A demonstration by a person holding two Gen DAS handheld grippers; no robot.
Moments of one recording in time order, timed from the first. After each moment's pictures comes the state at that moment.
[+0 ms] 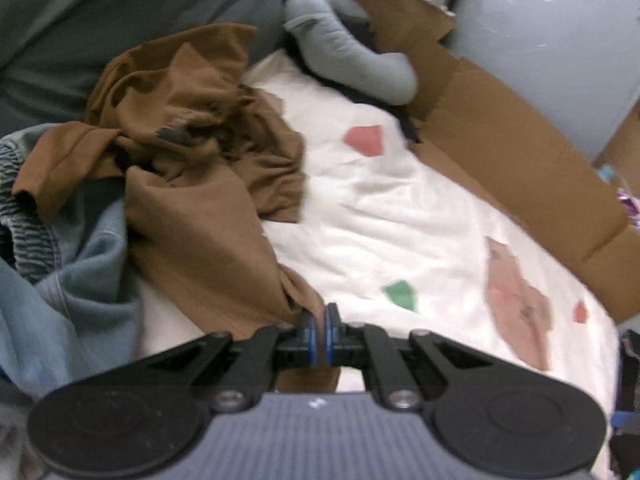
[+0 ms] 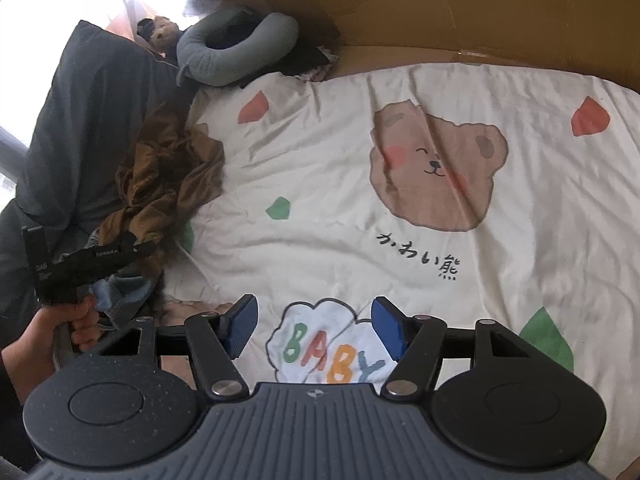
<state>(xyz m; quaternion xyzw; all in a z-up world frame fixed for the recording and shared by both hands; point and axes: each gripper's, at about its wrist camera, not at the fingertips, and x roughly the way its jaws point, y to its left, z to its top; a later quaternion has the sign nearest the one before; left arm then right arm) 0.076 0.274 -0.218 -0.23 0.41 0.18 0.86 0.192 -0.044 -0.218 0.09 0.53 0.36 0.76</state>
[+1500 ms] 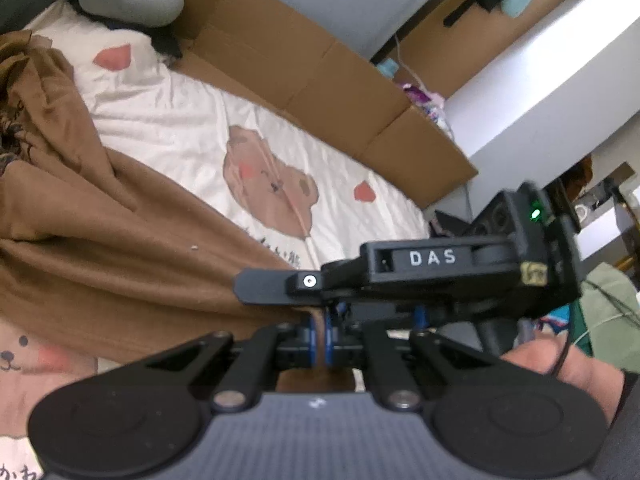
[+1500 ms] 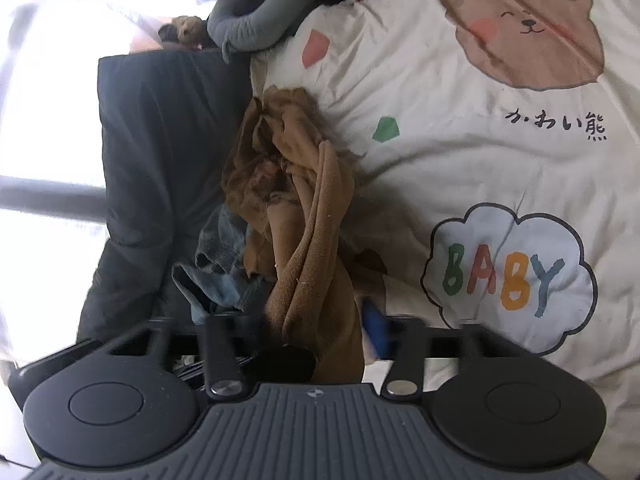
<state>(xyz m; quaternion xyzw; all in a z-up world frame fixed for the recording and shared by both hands) 0.048 0.119 -0.190 -0.28 0.44 -0.11 0.85 0.165 0.004 -0.259 0.28 0.61 0.42 0.61</state>
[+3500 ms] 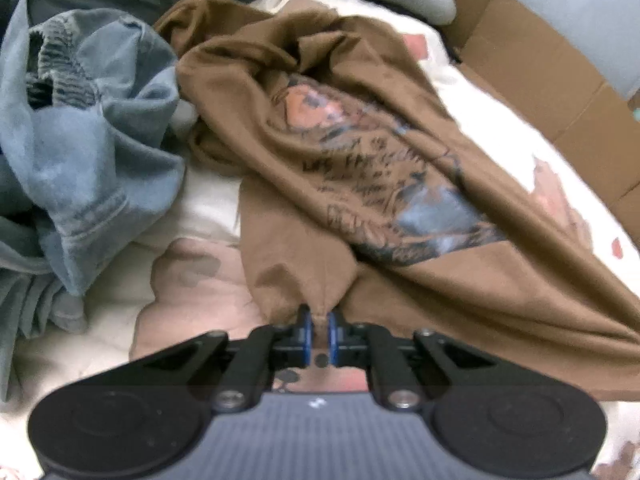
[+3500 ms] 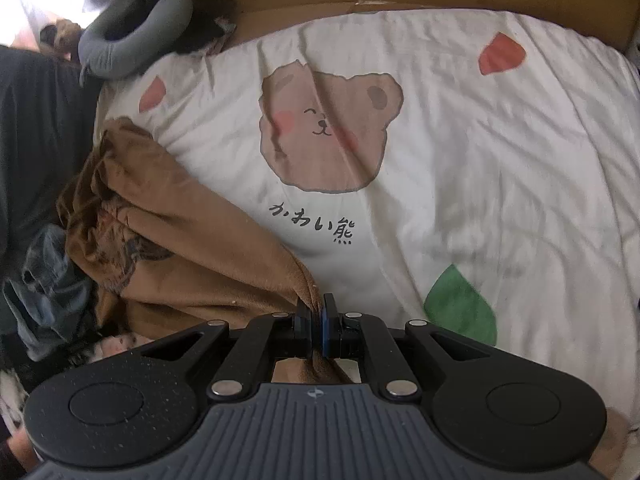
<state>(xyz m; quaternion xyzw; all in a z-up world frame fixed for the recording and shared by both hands) 0.022 0.280 -0.280 -0.25 0.48 0.21 0.81 0.235 -0.076 -0.252 0.06 0.62 0.25 0.74</state>
